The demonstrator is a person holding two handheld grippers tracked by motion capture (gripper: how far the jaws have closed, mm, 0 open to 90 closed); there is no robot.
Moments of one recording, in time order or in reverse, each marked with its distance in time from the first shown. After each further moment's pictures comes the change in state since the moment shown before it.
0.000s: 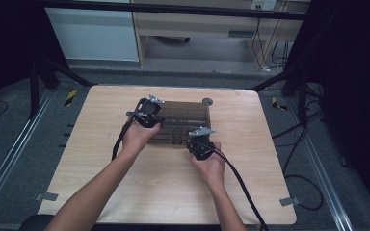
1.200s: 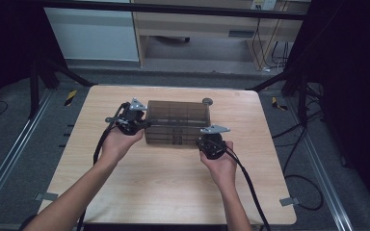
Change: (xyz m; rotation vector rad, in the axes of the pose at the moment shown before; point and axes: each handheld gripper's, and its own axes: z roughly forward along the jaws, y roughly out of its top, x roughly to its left) left arm 0.015 -0.034 -0.051 -0.073 -0.030 0.049; right arm -0.013 0.007 -0.047 -0.060 -0.024 0.020
